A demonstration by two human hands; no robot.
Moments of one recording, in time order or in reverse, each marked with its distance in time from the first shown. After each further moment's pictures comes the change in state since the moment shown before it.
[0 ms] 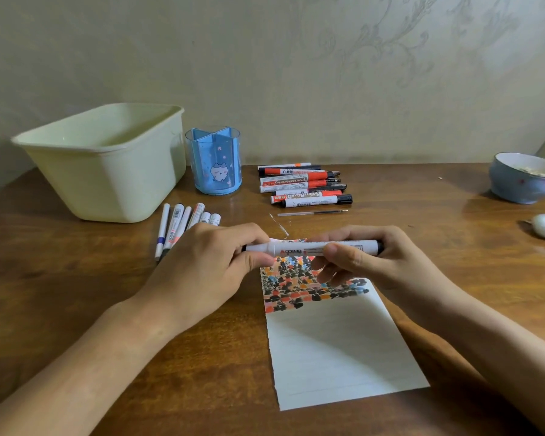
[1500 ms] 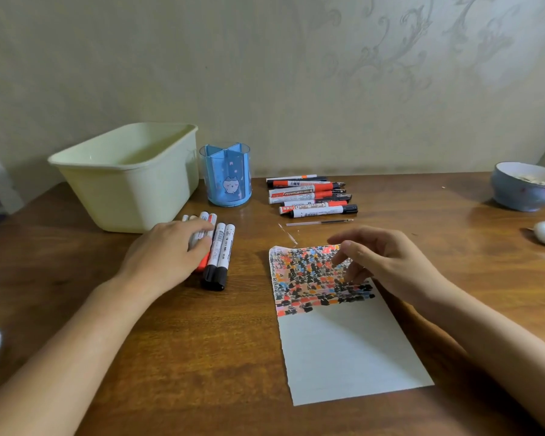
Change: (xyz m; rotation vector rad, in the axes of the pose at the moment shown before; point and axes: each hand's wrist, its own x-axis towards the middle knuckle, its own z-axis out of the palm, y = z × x) left_hand 0.002 -0.080 -0.023 0.381 -0.041 -0.494; right_hand 0.019 0.030 -0.015 -0.249 0.151 -0.016
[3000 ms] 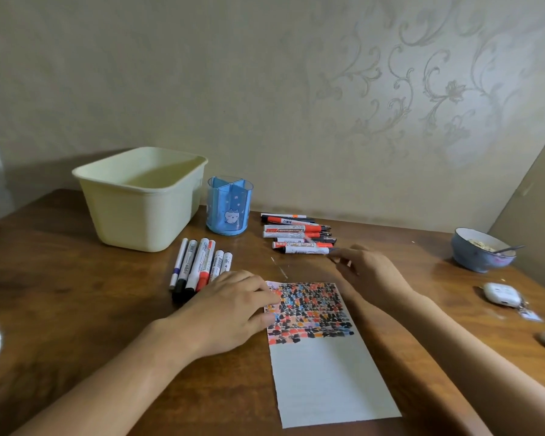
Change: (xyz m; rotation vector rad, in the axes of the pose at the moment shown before) left_hand -0.033 0.054 0.010 0.009 -0.292 0.518; right_hand 0.056 0.005 -0.027 -0.947 0.085 -0.126
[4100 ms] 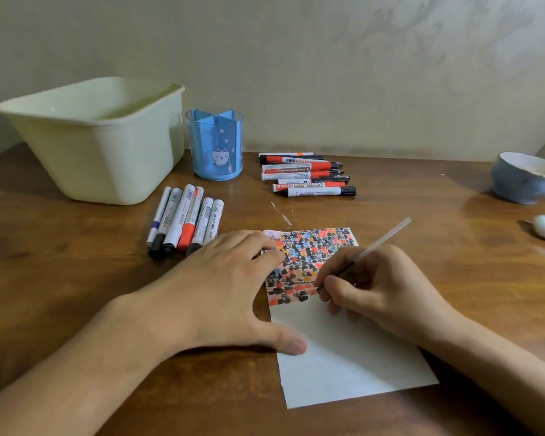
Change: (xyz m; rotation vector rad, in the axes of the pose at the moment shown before) left_hand -0.003 0.024 -0.002 0.087 -0.216 -0.077; right_hand -0.087 -0.061 -0.003 0.802 -0.198 -0.003
